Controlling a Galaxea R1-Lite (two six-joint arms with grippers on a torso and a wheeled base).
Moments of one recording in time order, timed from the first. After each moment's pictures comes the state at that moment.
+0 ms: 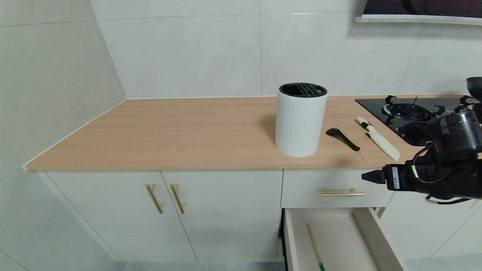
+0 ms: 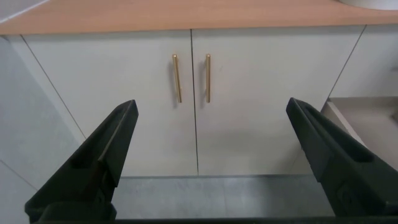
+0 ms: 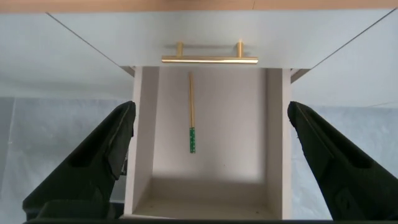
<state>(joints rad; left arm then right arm) 0.00 0.00 0.00 0.00 -0.01 0.01 0.24 1.57 -0.85 -0.07 -0.12 0.18</state>
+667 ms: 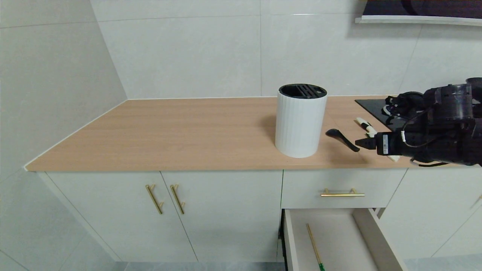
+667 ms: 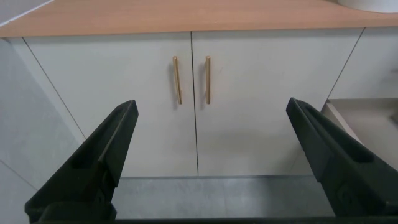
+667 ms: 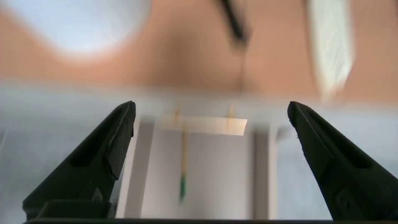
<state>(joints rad) 0.00 0.00 0.00 0.00 -0.01 0.01 0.17 1.72 -1.07 -0.22 -0.06 0.04</state>
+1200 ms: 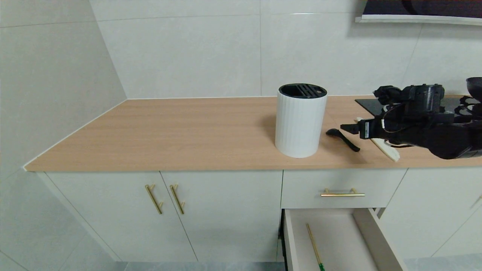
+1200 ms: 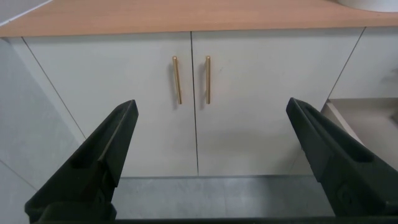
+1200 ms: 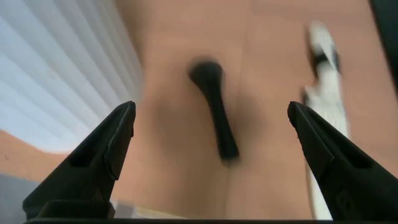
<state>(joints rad) 0.00 0.00 0.00 0.00 -0.01 0.01 0.09 1.98 -1.27 -0.44 0.14 -0.06</state>
